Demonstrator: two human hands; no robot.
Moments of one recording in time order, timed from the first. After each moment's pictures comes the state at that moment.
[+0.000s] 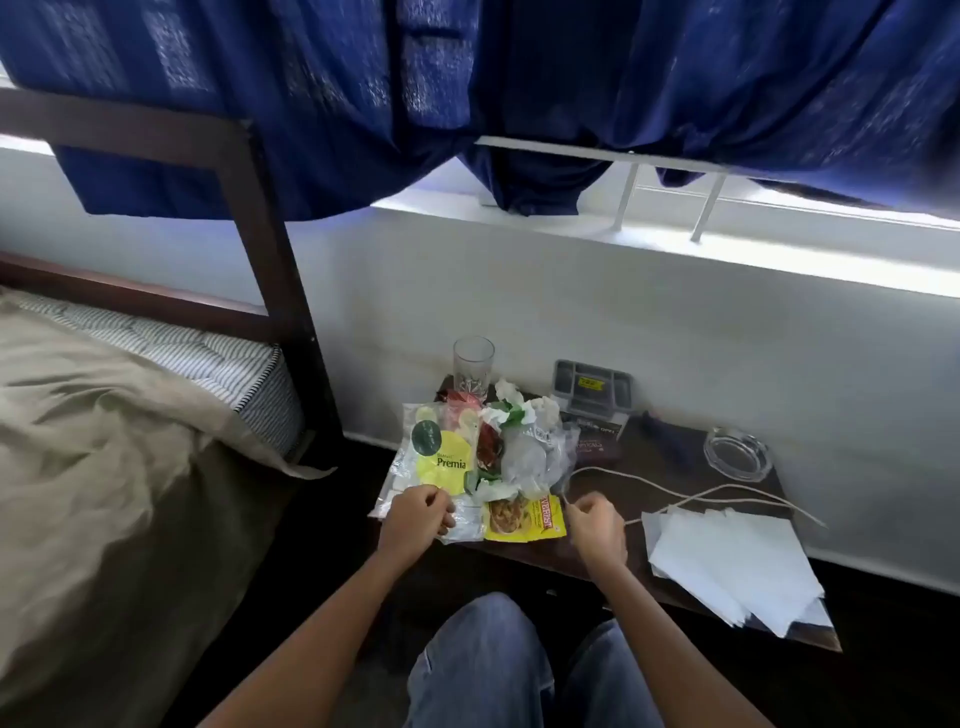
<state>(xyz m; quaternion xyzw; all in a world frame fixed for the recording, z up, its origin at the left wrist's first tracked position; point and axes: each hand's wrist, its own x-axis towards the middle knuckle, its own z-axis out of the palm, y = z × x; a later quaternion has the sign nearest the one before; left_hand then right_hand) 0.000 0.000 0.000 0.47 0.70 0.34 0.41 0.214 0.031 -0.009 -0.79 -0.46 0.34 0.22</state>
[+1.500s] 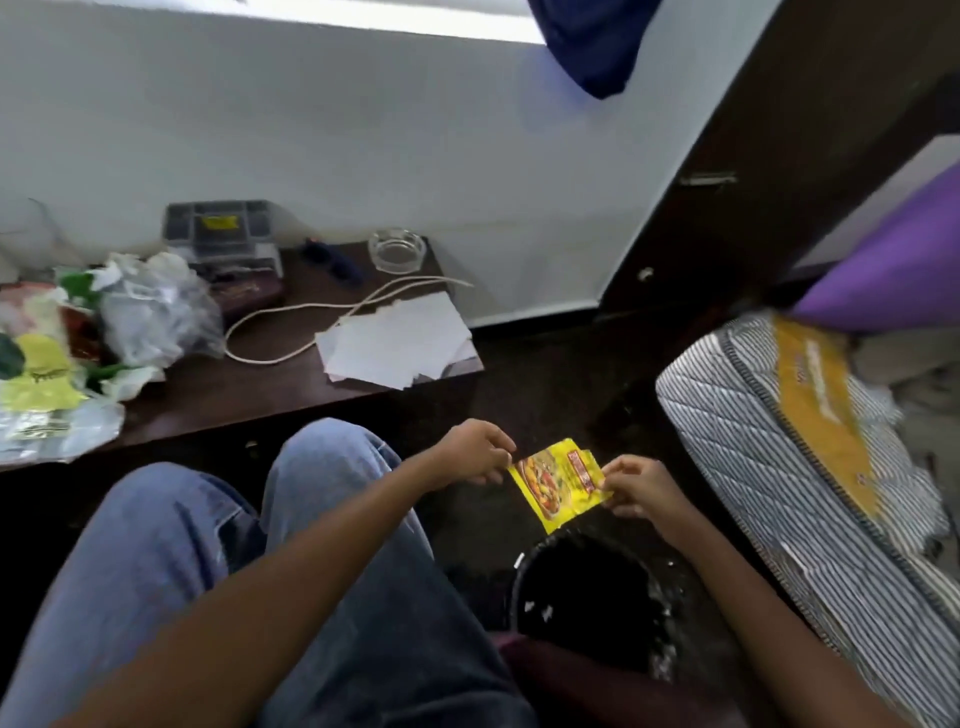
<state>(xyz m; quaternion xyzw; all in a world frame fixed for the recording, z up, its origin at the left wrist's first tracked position) 0.376 -0.131 0.002 0.69 0.40 -0.03 0.60 0.573 -0.275 0.008 -0.82 -0.22 0.43 0.31</state>
